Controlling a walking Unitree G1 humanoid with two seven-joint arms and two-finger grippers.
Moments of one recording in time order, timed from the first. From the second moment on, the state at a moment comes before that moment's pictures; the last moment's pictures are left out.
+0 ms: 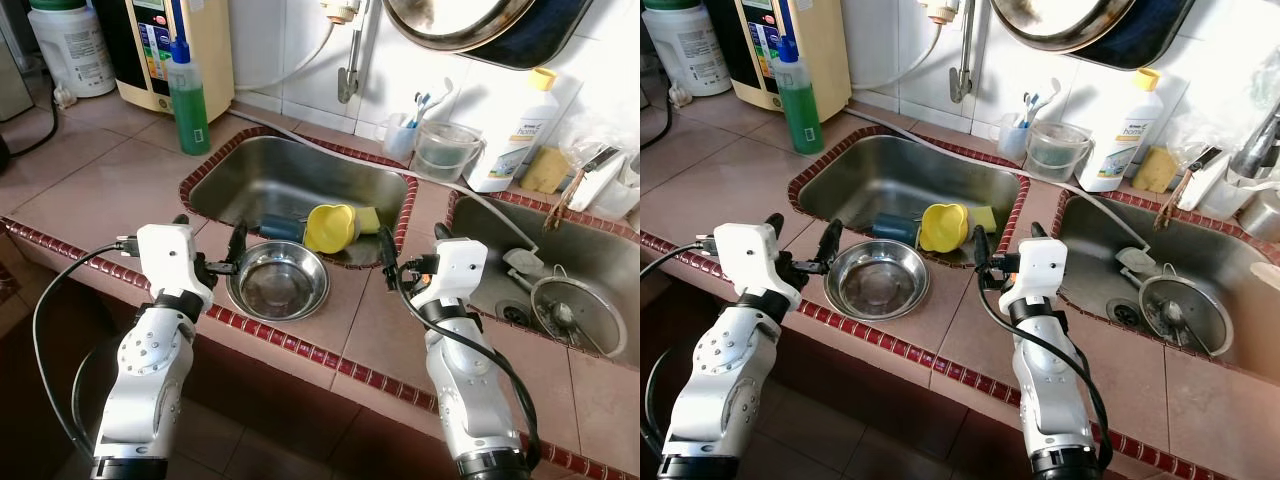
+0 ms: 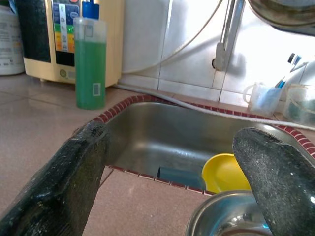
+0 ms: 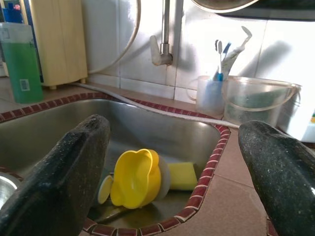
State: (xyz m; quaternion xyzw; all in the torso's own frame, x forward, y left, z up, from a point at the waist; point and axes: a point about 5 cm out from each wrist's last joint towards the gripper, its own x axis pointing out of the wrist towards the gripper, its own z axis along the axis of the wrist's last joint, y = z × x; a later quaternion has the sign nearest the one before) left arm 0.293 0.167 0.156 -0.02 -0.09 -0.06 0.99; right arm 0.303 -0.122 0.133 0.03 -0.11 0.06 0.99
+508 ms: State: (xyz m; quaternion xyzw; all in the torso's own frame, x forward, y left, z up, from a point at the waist) left arm 0.301 0.160 0.159 -0.01 -0.10 -0.08 0.99; right arm 0.301 -0.124 0.130 0.02 -0.11 0.03 0.99
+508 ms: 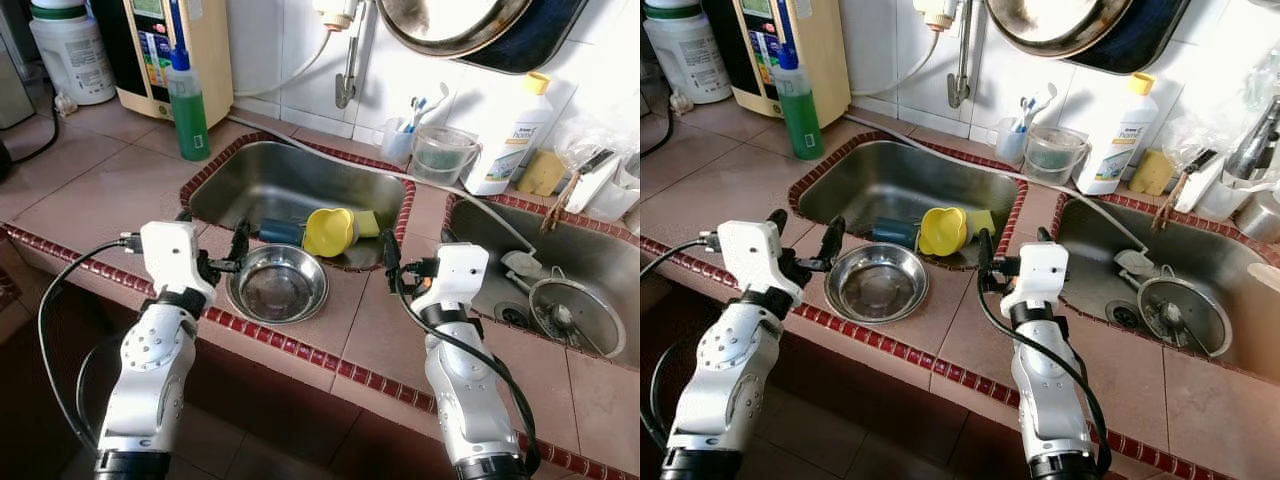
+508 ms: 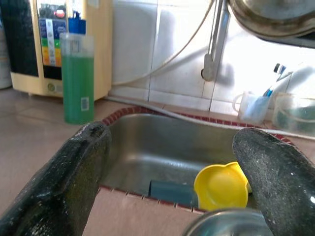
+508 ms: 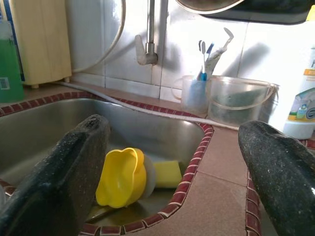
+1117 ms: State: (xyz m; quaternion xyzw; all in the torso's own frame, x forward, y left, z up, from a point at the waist) left arm 0.299 0.160 0.156 0.01 -0.10 -0.07 0.99; right arm 0.301 -0.126 0.130 0.02 -0.11 0.03 0.99
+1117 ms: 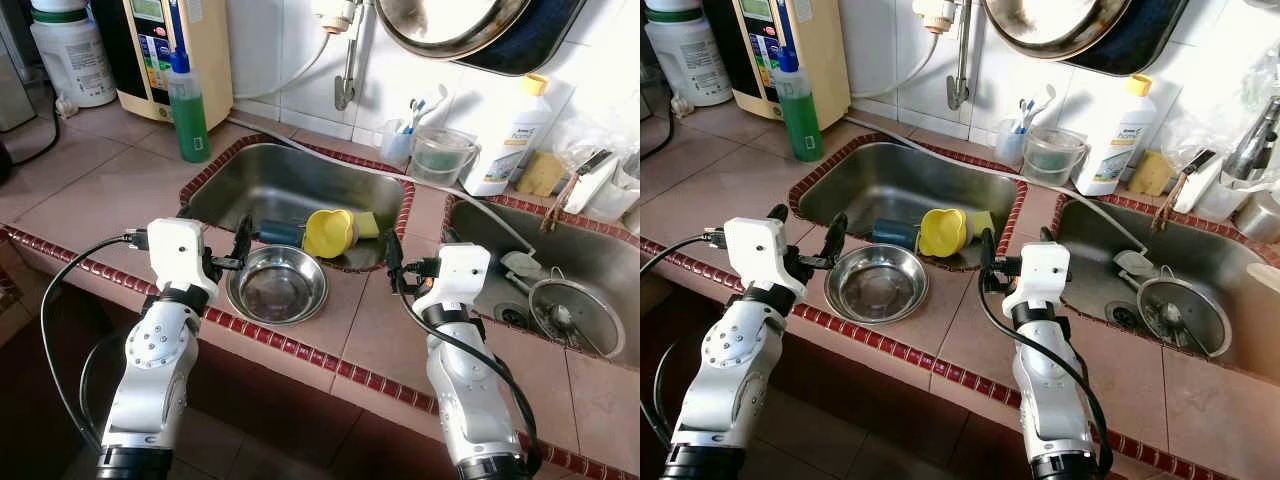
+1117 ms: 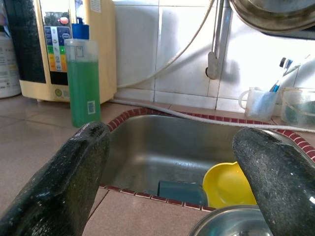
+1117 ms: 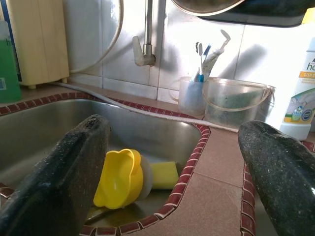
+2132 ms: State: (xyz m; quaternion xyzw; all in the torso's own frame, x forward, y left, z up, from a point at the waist) left arm 0.282 0.174 0.144 0.05 -0.07 -0.07 0.99; right arm 0.301 -0.131 0.126 -0.01 -0.10 0.05 0.99
